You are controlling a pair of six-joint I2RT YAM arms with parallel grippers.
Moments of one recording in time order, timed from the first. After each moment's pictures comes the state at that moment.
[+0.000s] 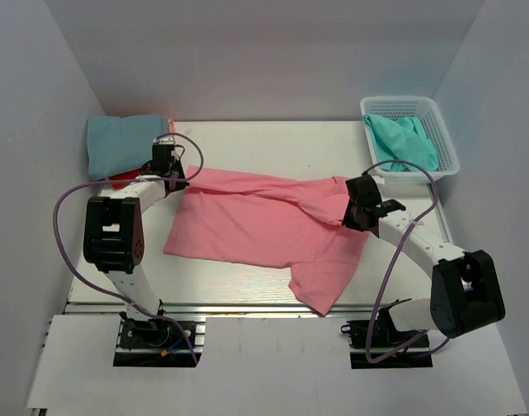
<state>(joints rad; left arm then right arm) -0.06 1.81 1.15 -0.09 -0.10 -0.25 0.37 1.35 0.84 -0.46 0.27 0.52</state>
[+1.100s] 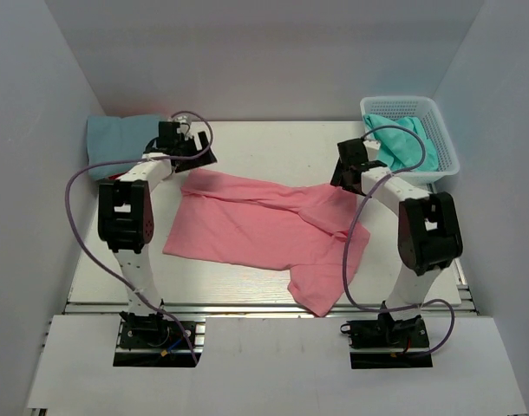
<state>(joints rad) -0.07 2.02 1.50 -0.20 0.23 -0.30 0.29 1.78 1.24 -0.40 0.44 0.51</state>
